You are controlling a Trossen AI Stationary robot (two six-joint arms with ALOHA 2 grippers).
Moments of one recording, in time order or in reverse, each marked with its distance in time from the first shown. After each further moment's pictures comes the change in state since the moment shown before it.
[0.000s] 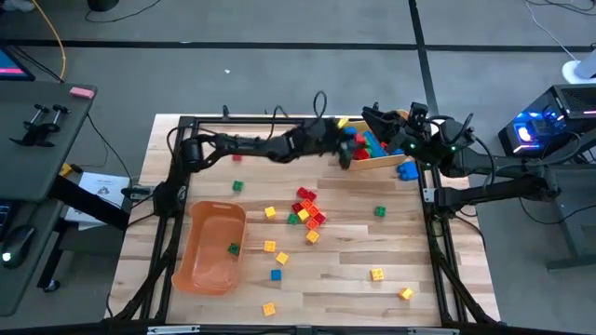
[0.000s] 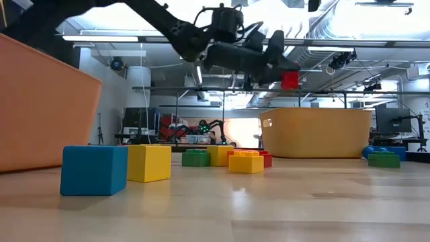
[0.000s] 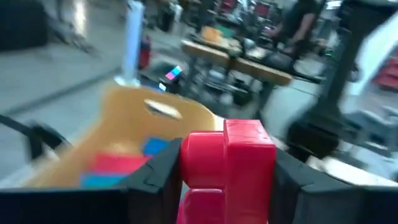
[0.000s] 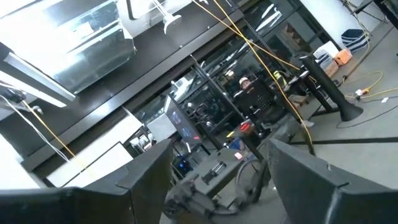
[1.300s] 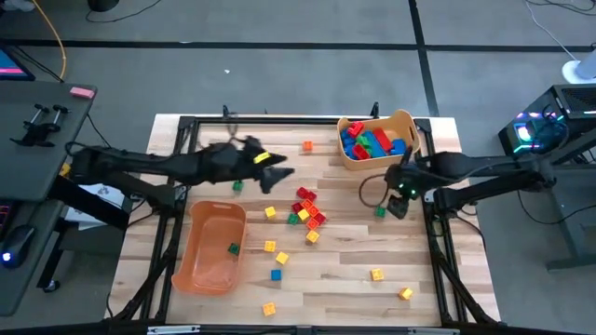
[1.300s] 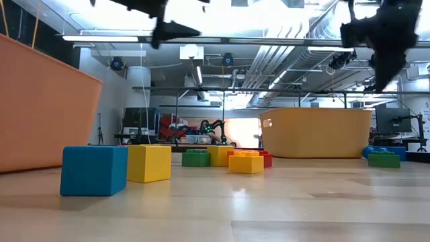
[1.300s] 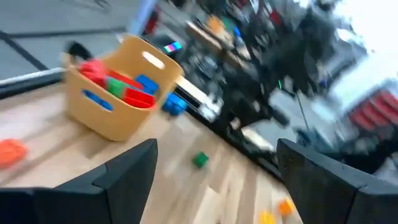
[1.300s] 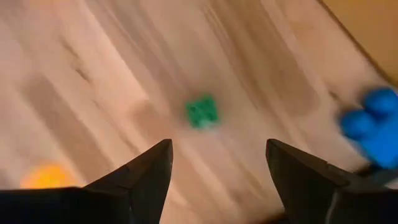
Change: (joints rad) left arm -0.225 -0.971 -0.760 -0.291 -0.233 -0.373; right arm 0.155 0.062 -0.001 -1.561 -0.273 -0.042
